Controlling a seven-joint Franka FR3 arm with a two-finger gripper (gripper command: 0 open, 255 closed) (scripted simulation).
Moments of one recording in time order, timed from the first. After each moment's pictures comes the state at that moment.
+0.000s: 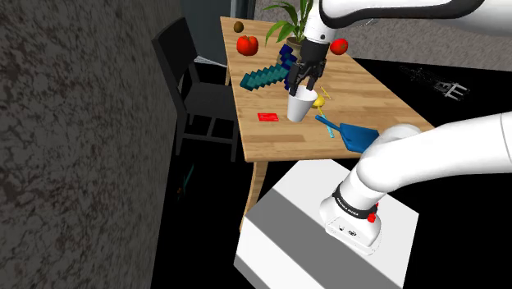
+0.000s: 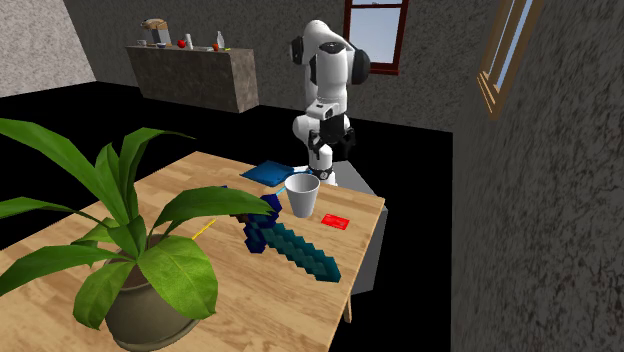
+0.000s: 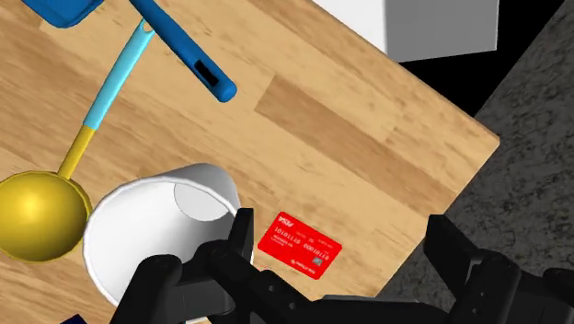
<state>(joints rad) -0.11 -0.71 -0.08 -2.53 0.00 1.78 -0.01</state>
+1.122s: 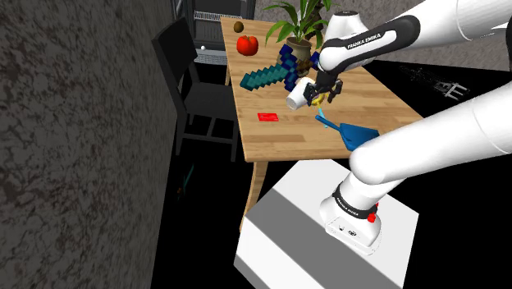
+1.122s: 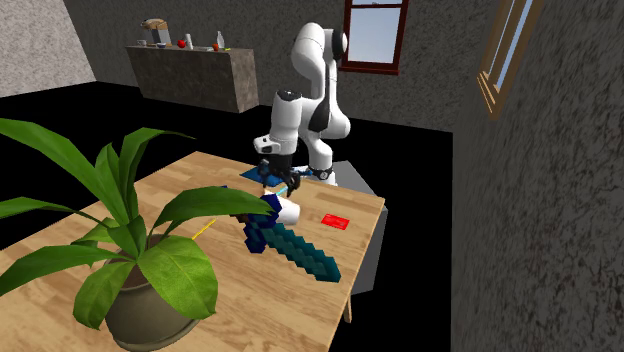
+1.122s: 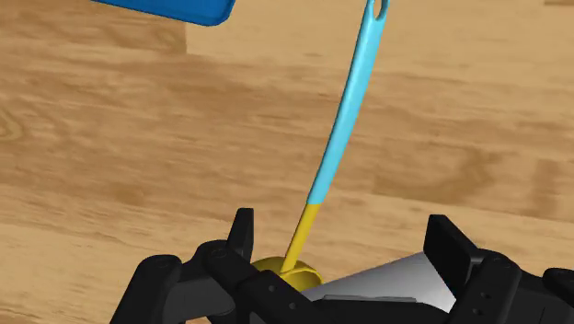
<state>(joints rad) -0.39 -0.47 -0.22 -2.67 -0.34 2.24 0.27</state>
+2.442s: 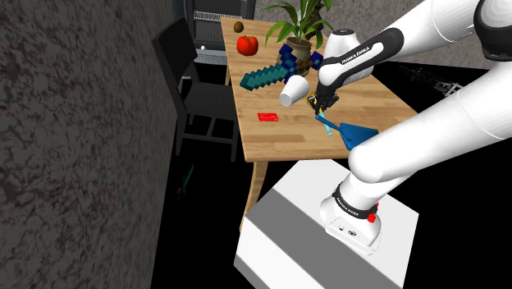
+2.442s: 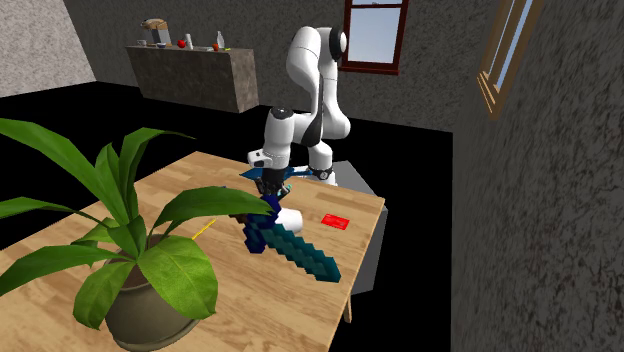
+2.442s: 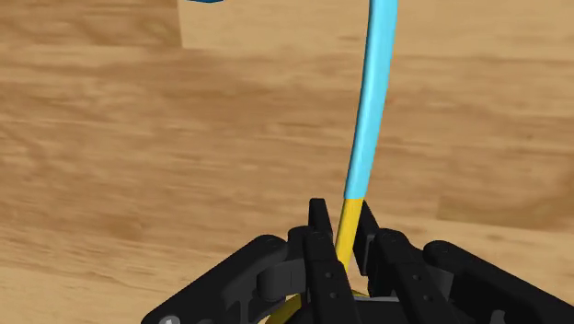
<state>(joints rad) -0.44 -0.34 -0.26 -2.71 -0.40 2.43 0.32</state>
